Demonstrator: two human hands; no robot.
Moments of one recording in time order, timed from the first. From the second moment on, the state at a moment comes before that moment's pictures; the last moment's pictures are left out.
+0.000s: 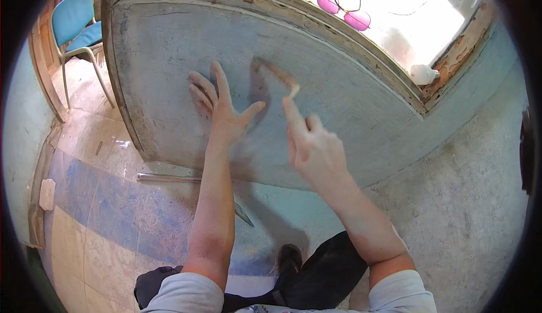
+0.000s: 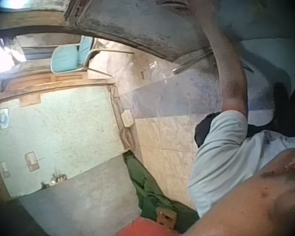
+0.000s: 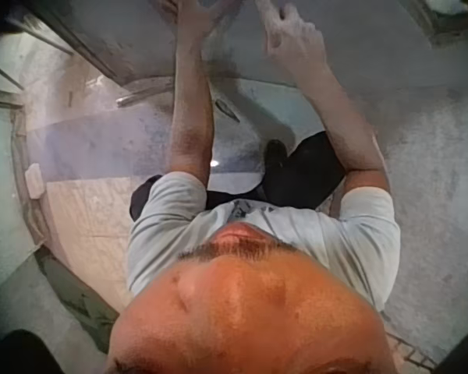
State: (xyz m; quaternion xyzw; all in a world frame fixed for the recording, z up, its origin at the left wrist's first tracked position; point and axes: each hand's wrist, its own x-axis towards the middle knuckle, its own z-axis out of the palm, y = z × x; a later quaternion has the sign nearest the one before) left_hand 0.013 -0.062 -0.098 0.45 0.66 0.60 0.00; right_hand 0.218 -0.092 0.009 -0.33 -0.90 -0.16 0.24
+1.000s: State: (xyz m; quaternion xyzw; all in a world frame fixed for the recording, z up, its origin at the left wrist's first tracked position) left_hand 0.012 -0.064 -0.102 0.45 0.67 0.59 0.02; right_hand 0.218 -0.096 0.010 -0.33 -0.92 -0.14 0.18
